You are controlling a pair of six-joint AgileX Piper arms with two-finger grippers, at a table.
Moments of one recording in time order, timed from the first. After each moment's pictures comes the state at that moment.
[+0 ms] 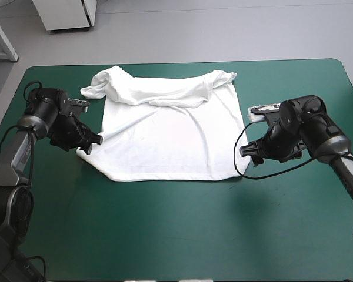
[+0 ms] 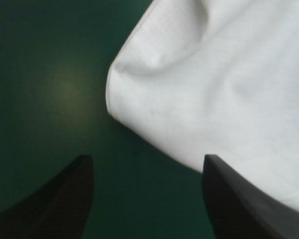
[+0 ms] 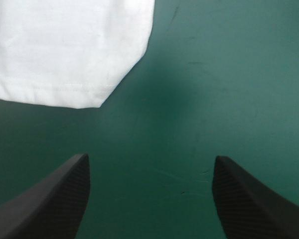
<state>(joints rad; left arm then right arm) -0.03 1.77 -1.48 0.04 1.20 0.14 0.29 1.50 -1.34 0.01 1.24 0.09</state>
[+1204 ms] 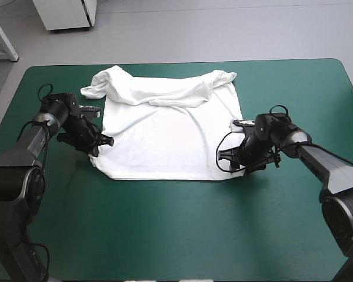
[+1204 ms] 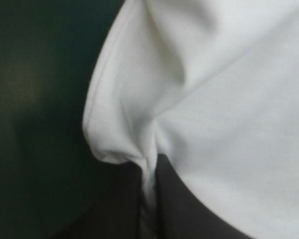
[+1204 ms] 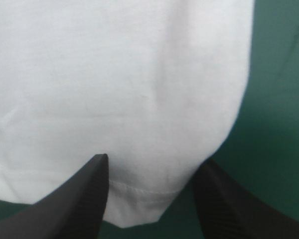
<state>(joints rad) -0.02 1.95 -1.50 -0.13 1.15 0.23 0.32 1.76 -1.24 0.19 0.93 0.14</state>
